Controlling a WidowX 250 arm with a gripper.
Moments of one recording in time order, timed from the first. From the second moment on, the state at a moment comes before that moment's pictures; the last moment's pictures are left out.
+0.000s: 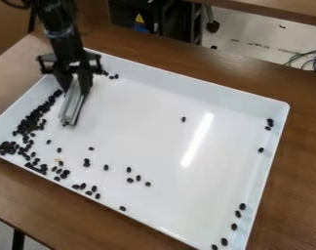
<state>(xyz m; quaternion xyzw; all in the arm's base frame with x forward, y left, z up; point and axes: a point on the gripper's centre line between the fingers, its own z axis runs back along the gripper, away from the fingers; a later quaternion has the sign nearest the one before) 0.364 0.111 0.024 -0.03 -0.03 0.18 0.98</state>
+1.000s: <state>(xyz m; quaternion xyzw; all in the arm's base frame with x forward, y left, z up) 0.294 -0.121 0.034 -0.09 -0.02 0.02 1.00</state>
